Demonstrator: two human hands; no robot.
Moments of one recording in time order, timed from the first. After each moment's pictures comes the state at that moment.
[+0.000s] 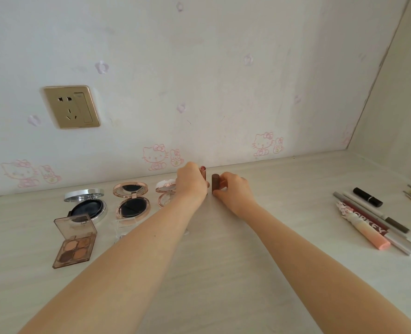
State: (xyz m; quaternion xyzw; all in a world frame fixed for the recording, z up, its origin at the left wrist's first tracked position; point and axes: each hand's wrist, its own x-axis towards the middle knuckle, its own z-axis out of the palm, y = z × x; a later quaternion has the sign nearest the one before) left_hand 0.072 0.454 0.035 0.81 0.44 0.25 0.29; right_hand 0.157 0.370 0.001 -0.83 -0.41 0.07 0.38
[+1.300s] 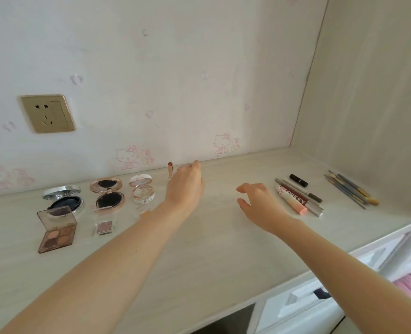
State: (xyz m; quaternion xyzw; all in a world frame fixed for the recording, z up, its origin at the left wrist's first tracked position) left_hand 0.042 0.352 0.057 0.92 0.25 0.28 0.09; right_hand 0.146 0.188 0.026 -0.87 -0.43 -0.04 0.23
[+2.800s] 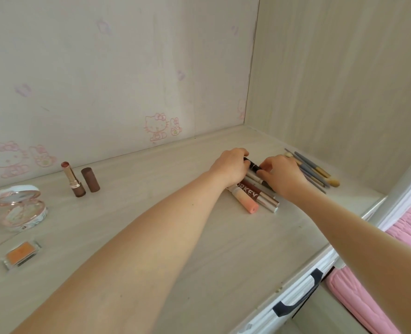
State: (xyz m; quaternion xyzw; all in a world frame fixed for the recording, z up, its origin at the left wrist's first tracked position) left_hand 0.289 0.238 0.013 0.94 0.09 0.08 0.31; right_hand 0.329 0.096 0.006 -0.95 -0.23 -0.06 0.19
